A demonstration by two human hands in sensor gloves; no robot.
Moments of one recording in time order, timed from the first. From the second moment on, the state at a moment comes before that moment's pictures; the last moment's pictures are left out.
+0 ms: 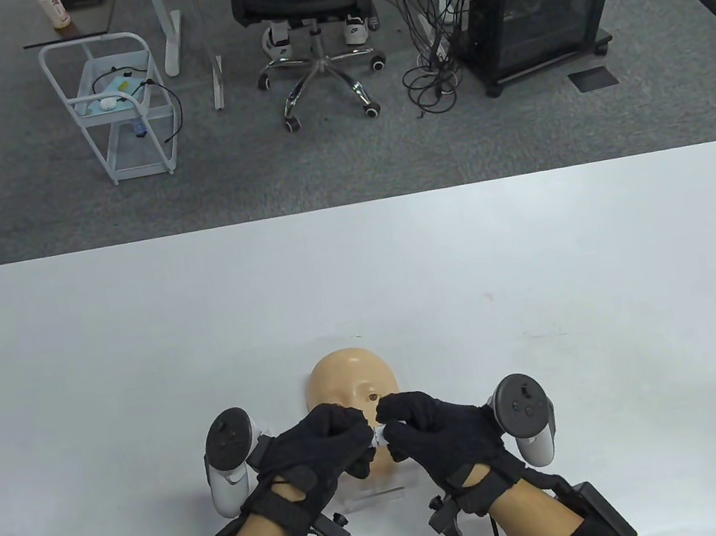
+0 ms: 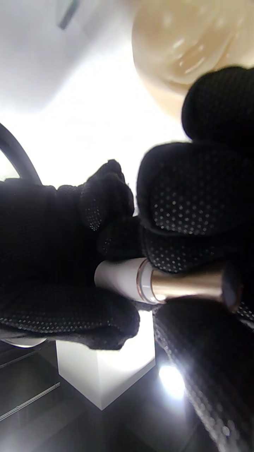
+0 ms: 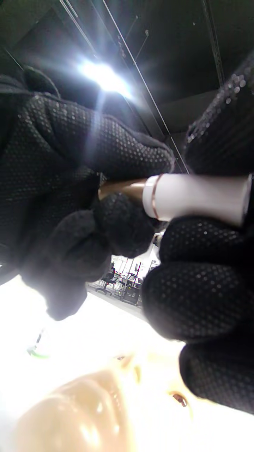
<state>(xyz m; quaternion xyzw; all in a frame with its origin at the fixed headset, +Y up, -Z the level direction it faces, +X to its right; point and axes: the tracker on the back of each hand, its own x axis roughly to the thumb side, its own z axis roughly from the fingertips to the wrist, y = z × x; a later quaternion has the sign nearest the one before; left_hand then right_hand) -0.171 -0.724 -0.275 -0.15 -0.18 0.68 0.70 0.087 -0.713 -0.266 0.22 0.02 0.74 0.64</state>
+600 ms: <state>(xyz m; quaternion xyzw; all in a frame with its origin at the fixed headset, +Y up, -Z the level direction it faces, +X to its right) -0.277 -0.696 -0.296 -0.14 -0.03 0.20 0.97 0.106 -0.725 -0.278 0.15 0.03 0.69 0.71</state>
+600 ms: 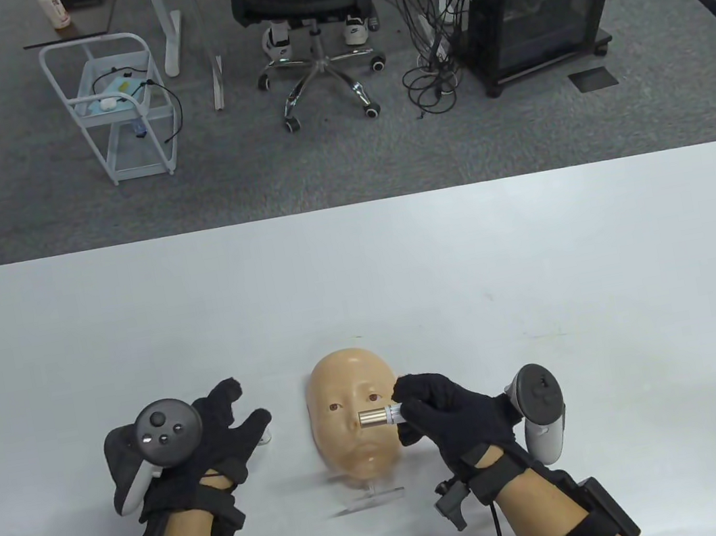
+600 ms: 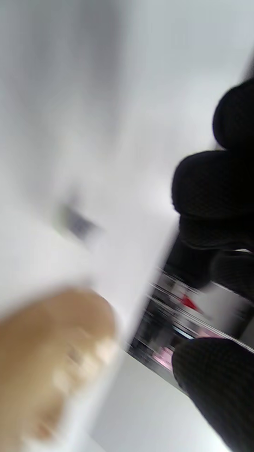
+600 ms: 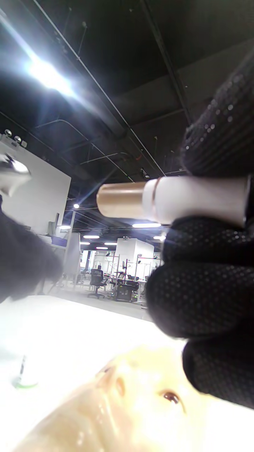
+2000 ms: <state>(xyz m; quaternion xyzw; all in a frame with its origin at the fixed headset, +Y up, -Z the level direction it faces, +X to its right) -0.192 -0.724 -0.289 -0.18 -0.21 0.69 0.67 0.103 -0.717 -0.272 0.18 -0.02 0.73 0.65</state>
